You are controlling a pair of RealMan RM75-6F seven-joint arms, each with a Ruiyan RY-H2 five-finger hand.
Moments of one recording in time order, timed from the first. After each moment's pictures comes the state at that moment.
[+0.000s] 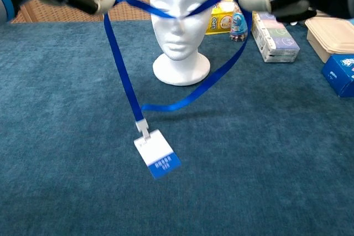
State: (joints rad) left arm -0.70 -1.49 -0.32 -1.97 0.98 1.32 0.52; right arm 0.54 -1.32 0.42 -2.06 -1.00 1.00 0.09
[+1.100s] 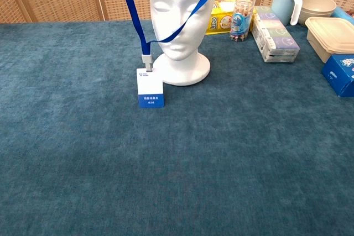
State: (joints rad) left arm -0.84 -1.45 -0.51 -1.87 0.84 1.26 0.41; right arm 0.68 -1.12 0.62 -1.88 -0.94 0.81 0.53
